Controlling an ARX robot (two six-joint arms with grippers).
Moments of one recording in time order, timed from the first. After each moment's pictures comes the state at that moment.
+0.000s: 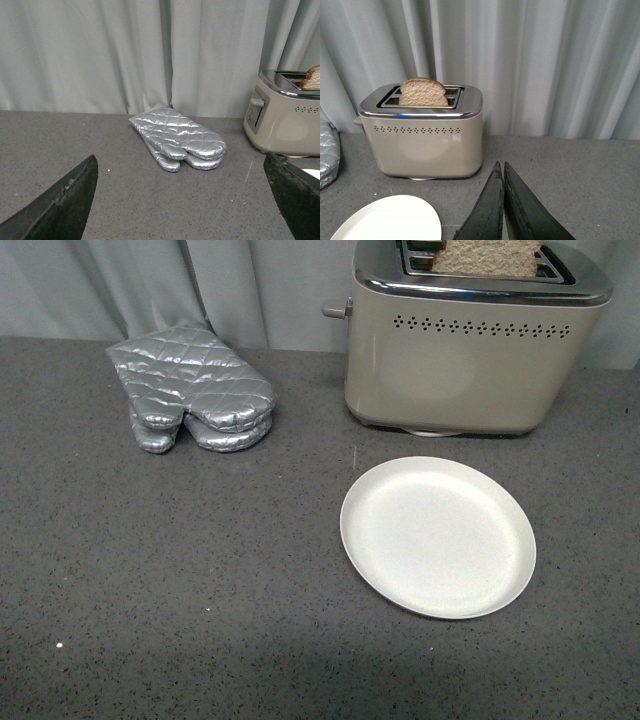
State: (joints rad) left arm 0.00 0.00 0.02 0.00 0.00 0.00; right arm 0.00 0.55 0.02 0.53 0.00 -0.01
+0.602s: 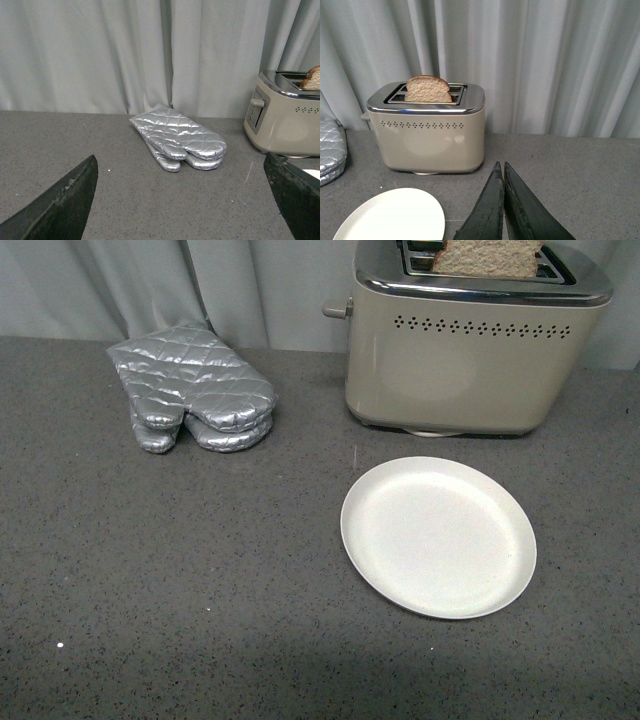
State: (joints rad) left arm 0.00 0.00 0.02 0.00 0.00 -0.01; right arm 0.00 0.27 0.00 0.27 0.00 -0.01
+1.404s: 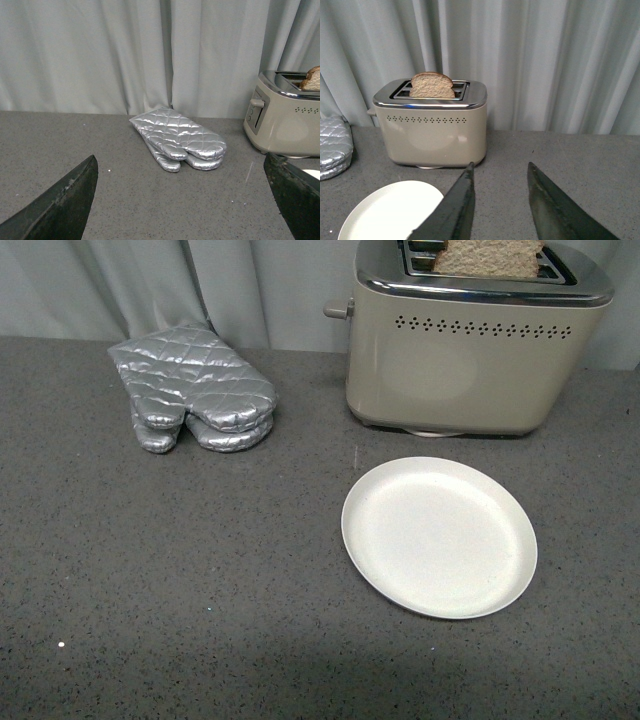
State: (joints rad) left arm 0.00 0.00 0.02 0.00 0.00 0.00; right arm 0.00 0.00 0.01 0.00 0.00 -0.01
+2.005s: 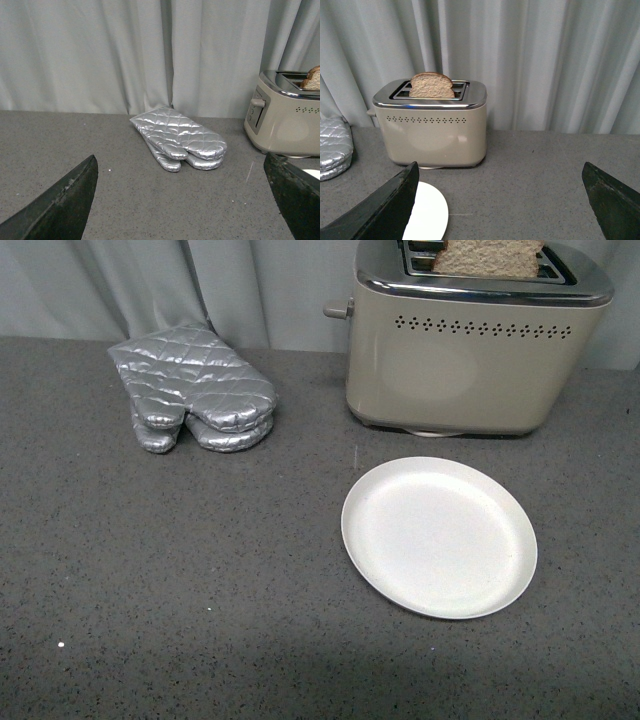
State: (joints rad) left arm 0.00 0.00 0.02 0.00 0.00 0.00; right arm 0.00 0.00 0.01 0.00 0.00 -0.01
